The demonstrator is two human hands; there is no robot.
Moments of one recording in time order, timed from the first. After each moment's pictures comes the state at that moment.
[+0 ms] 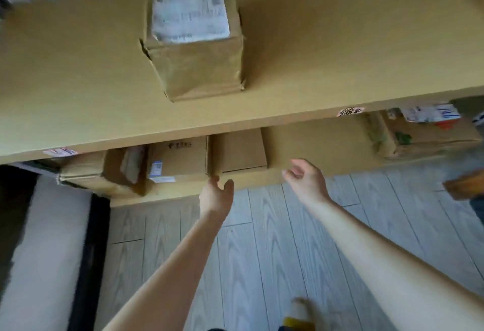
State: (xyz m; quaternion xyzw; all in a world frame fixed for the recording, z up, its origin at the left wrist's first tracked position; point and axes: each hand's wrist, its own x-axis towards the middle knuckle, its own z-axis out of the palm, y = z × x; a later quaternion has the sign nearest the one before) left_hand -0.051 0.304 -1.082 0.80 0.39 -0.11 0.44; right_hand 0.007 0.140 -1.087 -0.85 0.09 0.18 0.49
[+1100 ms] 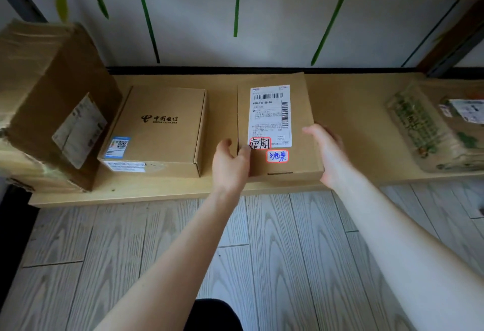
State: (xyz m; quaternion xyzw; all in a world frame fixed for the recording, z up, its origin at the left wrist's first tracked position) left_hand 0.013 0.319 -1.198 0.69 0.34 0.05 0.64; right_hand 0.081 0.177 -1.189 -0.70 0.18 0.17 0.67
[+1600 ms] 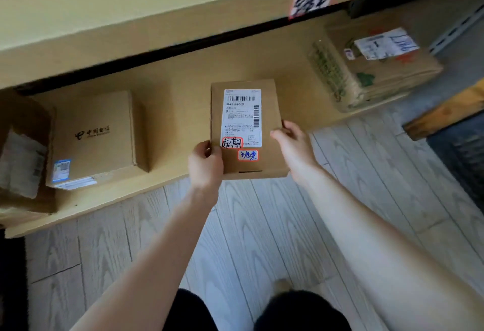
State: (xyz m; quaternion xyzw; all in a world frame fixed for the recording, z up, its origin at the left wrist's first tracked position) left_hand -0.001 0.237 -1.161 0.72 0.35 -0.03 0.60; right_hand 0.026 0.096 -1.159 -0.71 0.25 0.12 0.65
